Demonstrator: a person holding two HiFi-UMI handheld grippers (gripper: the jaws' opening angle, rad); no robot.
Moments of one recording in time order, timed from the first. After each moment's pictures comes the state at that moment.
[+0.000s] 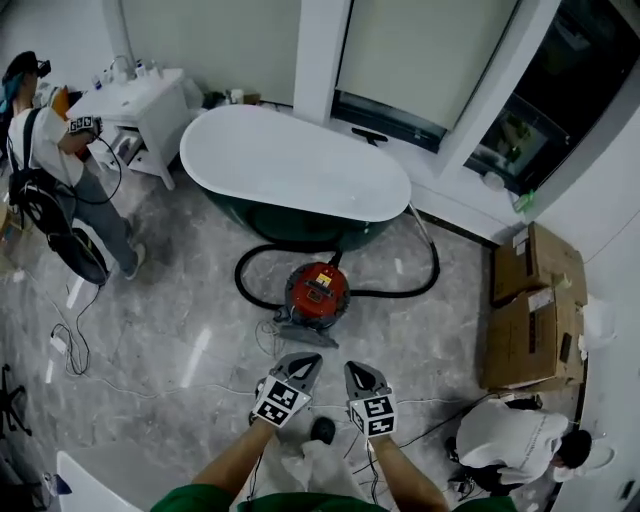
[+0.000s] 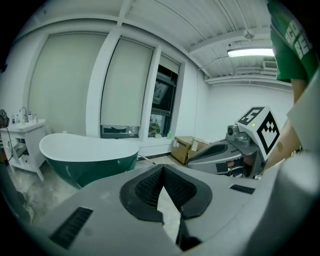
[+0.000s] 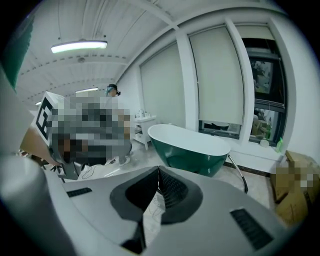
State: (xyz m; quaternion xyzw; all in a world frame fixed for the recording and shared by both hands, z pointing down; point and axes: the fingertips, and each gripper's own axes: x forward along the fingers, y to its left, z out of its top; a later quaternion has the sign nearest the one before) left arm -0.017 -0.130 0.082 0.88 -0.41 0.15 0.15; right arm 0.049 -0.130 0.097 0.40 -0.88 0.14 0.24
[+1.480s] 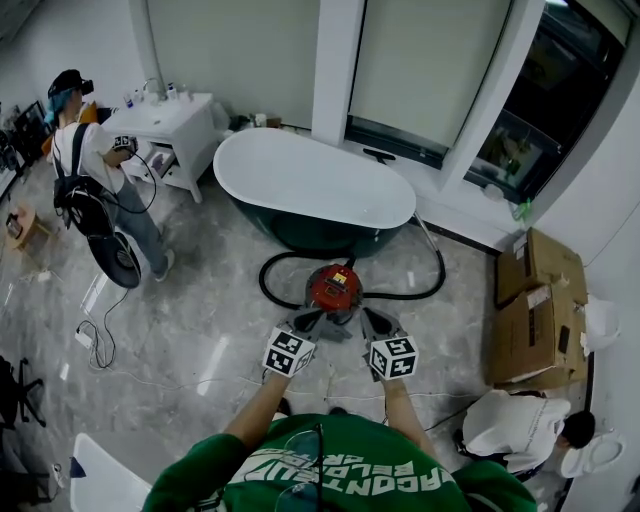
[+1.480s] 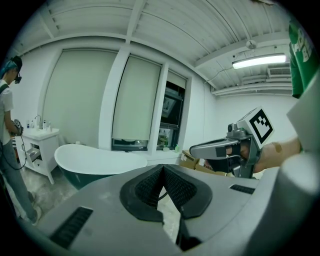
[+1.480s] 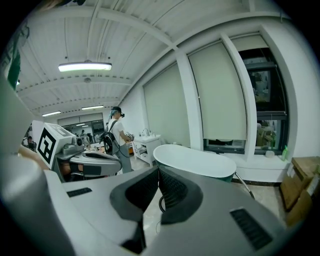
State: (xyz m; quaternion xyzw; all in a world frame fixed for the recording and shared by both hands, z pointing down) left arm -0.065 -0.106 -0.032 0.86 -0.47 0.09 0.14; right arm 0.028 -0.131 -0.047 0.39 -0.90 0.12 0.15
